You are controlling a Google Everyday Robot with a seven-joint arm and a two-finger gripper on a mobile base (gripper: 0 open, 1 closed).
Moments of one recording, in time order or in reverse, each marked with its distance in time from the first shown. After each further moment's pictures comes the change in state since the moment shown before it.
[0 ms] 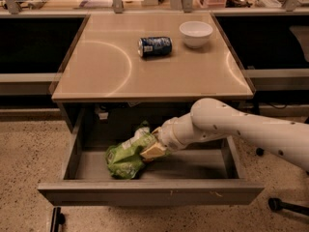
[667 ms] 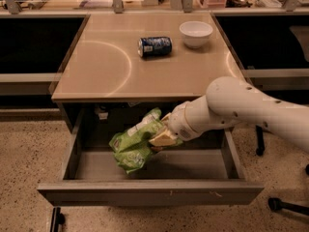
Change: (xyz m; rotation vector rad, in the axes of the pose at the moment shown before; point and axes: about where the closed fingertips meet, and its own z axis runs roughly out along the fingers) arm -0.033 0.007 -0.083 0.068 0.051 -0.003
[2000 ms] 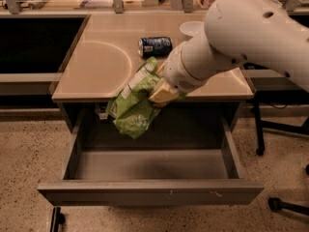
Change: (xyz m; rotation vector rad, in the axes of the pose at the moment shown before) arm -0.111 -0.032 -0.108 0.163 0.110 -0.266
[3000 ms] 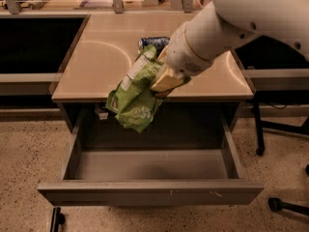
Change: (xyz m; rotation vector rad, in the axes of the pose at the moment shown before) arm -0.021 -0.013 -0.027 -0.043 -0.008 -0.092
